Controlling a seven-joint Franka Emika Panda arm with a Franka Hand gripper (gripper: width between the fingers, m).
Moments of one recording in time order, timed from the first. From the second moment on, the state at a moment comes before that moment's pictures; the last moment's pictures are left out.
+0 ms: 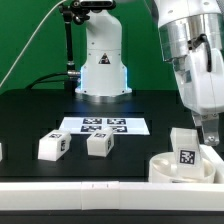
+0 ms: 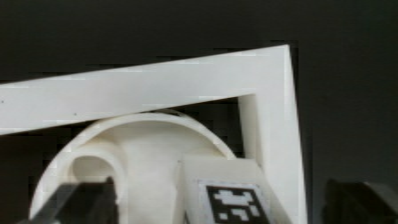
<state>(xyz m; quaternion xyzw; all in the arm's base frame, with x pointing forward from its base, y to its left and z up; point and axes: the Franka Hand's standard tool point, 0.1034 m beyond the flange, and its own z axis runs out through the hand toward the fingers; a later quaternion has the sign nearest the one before) 0.630 0.112 0.093 -0.68 0.72 -0.02 0.15</state>
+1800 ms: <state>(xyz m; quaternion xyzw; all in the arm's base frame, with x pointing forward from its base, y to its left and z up) 0.629 0.100 0.112 -1.00 -0.02 -0.04 0.05</state>
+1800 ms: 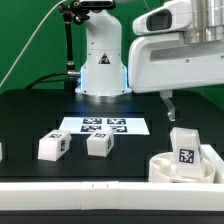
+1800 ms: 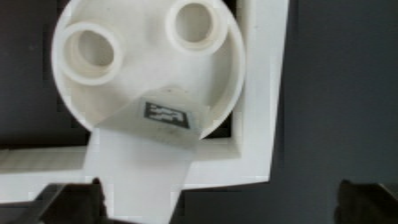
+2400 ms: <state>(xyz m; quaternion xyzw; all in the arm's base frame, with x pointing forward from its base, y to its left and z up) 0.636 0.091 0.095 -0.93 -0.36 -0.04 0.00</state>
